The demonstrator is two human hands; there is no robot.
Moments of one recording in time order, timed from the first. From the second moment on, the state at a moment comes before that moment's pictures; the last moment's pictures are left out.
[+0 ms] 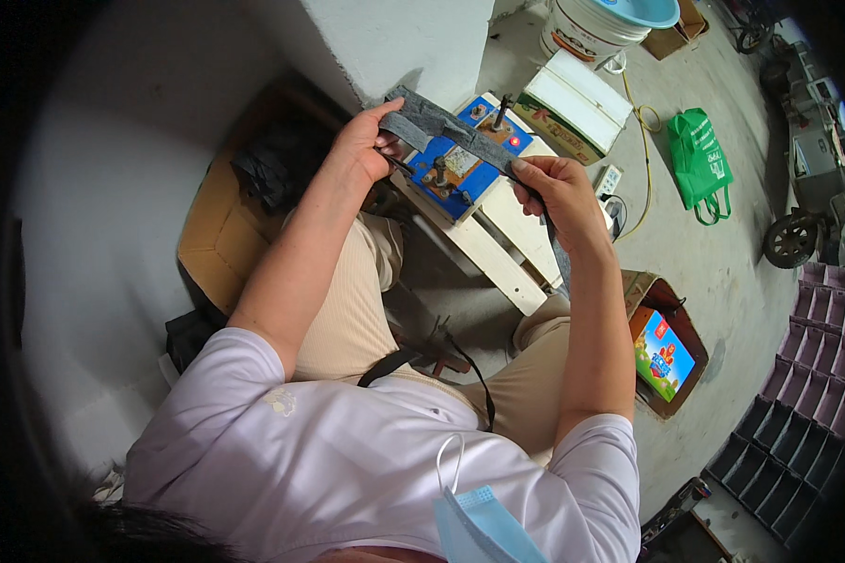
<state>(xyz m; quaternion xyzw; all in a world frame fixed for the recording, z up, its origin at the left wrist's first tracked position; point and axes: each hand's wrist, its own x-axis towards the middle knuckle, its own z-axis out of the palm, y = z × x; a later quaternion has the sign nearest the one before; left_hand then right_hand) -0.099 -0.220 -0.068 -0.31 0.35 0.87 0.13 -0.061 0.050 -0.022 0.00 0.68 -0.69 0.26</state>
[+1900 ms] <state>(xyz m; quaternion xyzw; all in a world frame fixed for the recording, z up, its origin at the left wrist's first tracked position) -0.016 -0.128 0.000 -0.14 0.50 0.85 0.05 -0.021 0.091 0.001 -0.05 0.58 -0.74 0.33</state>
